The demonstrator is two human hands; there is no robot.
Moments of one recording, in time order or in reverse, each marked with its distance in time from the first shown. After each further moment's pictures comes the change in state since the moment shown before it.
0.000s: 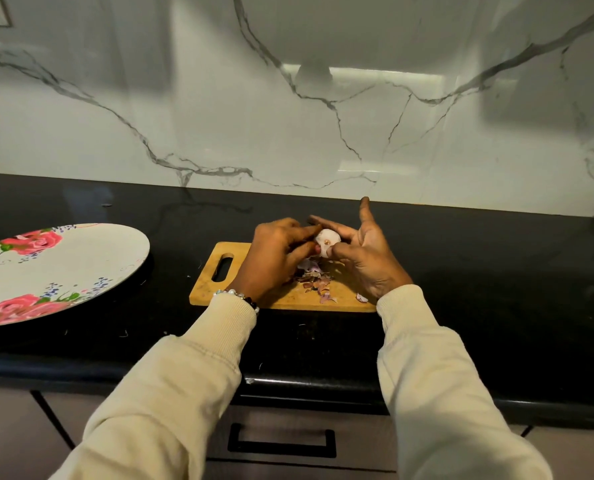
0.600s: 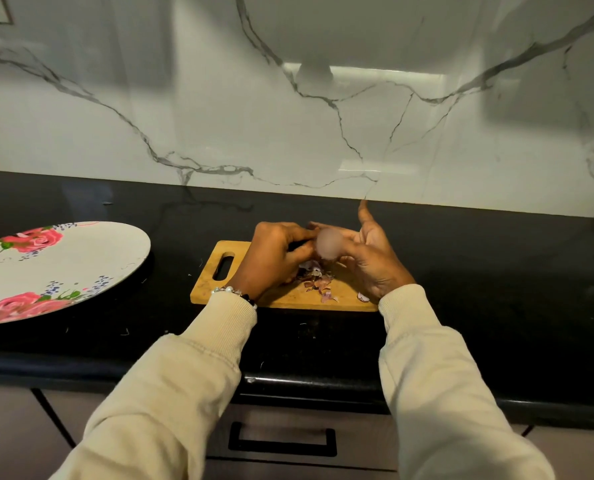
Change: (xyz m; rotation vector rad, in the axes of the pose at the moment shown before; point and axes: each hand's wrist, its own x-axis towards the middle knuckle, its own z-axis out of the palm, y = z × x) left_hand -0.002 0.003 -0.004 -0.082 -0.014 -0.003; right_hand -0.002 -0.002 0.003 0.031 0.018 0.012
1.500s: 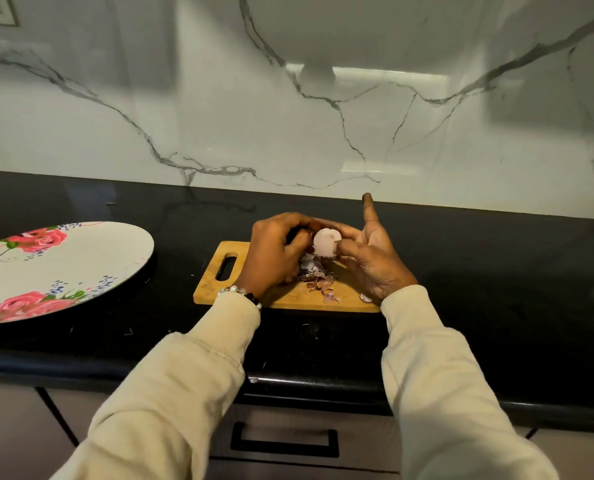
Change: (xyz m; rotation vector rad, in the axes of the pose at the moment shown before) left_hand 0.002 0.000 0.004 -0.051 0.172 -0.078; right_hand 0.002 0.002 0.001 0.034 -0.014 0.004
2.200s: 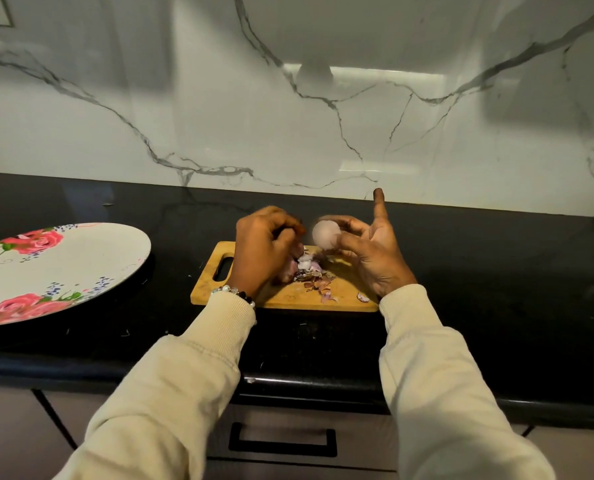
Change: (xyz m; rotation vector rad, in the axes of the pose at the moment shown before) left_hand 0.002 -0.001 -0.009 0.022 0.094 -0.078; right_hand 0.004 -0.002 -0.004 -0.017 0.115 -0.084
